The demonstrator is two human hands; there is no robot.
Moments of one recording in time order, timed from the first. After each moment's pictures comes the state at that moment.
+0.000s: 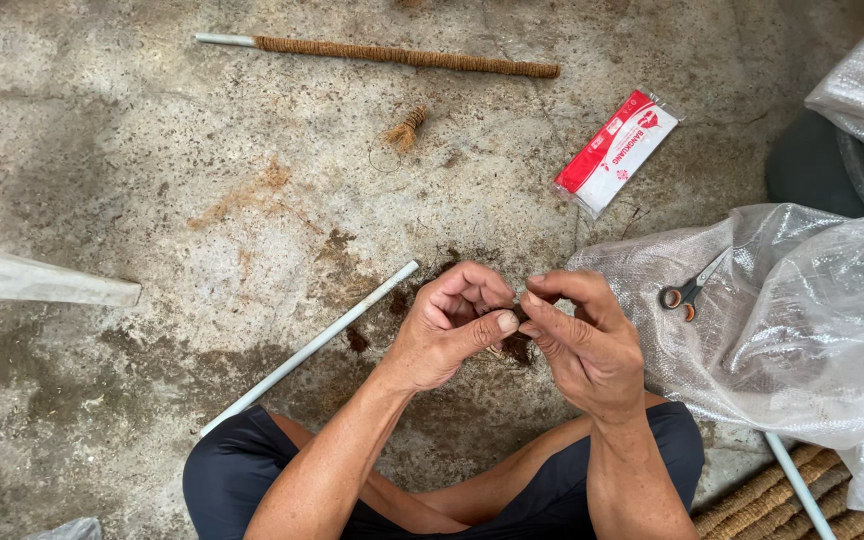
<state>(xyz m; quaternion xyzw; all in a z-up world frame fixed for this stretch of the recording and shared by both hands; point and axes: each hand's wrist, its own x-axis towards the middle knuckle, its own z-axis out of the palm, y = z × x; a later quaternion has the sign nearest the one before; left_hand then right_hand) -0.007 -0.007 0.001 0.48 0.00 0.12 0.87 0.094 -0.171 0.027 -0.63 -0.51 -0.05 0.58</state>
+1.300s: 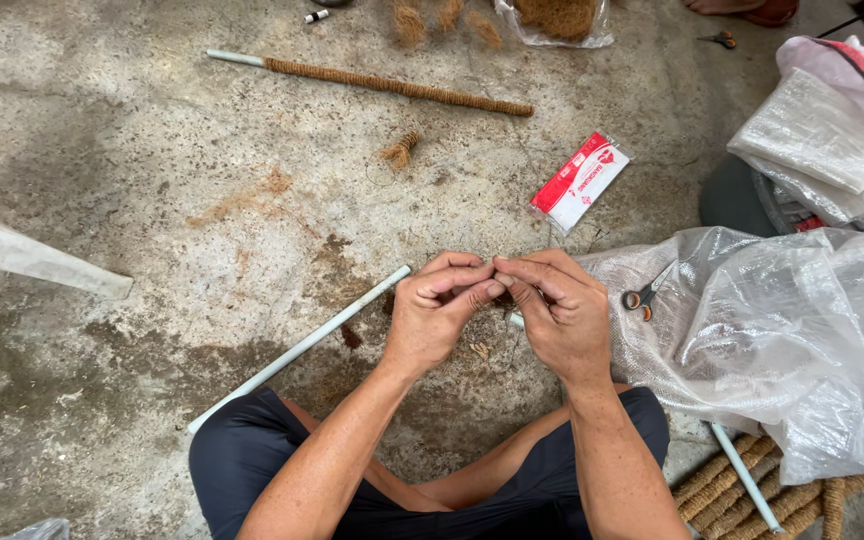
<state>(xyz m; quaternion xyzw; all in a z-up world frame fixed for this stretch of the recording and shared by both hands) -0.039 -0.010 0.016 0.59 0.11 0.25 0.76 0.047 -0.143 0.083 -0.73 -0.41 0.01 0.54</state>
